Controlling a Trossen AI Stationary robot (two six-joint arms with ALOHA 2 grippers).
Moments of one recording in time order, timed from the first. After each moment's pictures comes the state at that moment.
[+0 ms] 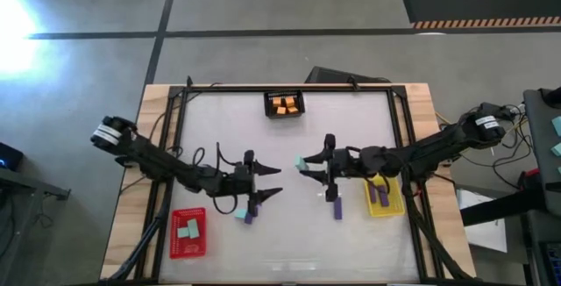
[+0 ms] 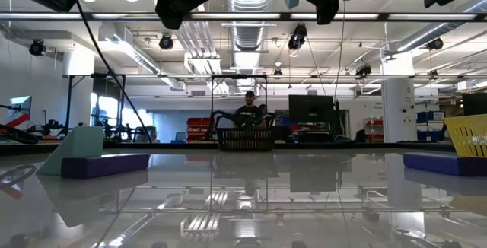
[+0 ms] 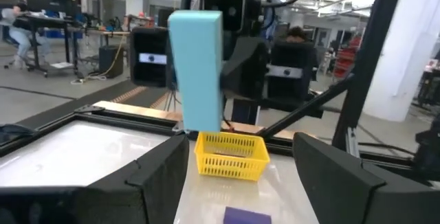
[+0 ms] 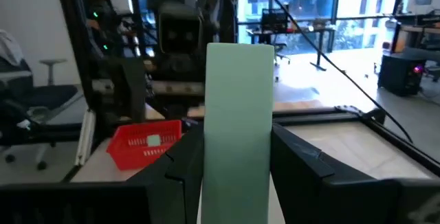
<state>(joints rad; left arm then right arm) -0.37 1.50 0.63 1.00 -0.48 -0.12 0.22 1.35 0.61 0.78 0.22 0.04</state>
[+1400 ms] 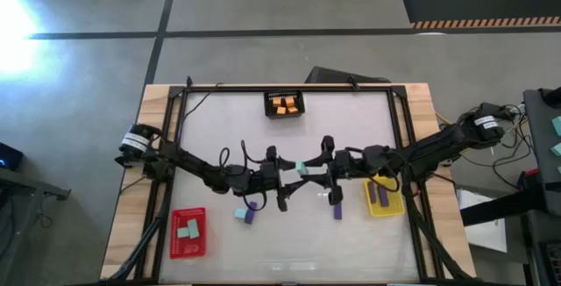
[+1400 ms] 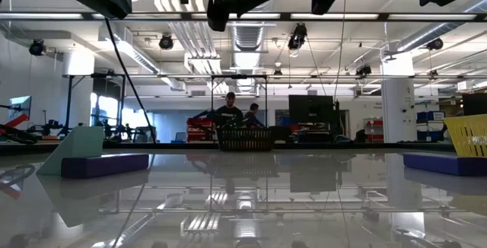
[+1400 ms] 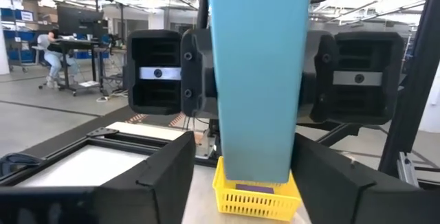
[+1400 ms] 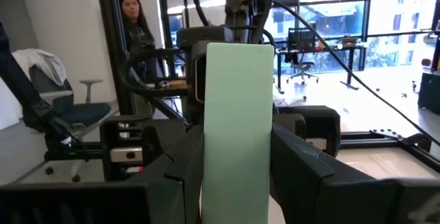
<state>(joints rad) -0.28 1.77 0.89 1.06 -0.47 -0.04 0.22 1.36 0.61 0.88 0.12 0.05</state>
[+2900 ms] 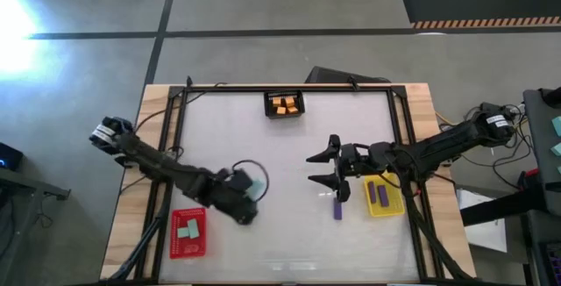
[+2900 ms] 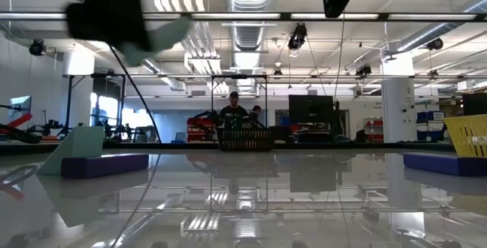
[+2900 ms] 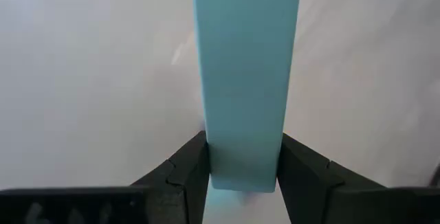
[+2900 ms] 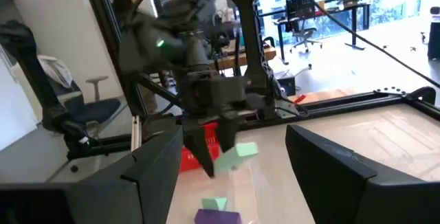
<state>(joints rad) -0.48 1.49 1.13 -0.75 -0.34 -1.14 0.22 1.22 0.60 0.65 0.13 0.21</state>
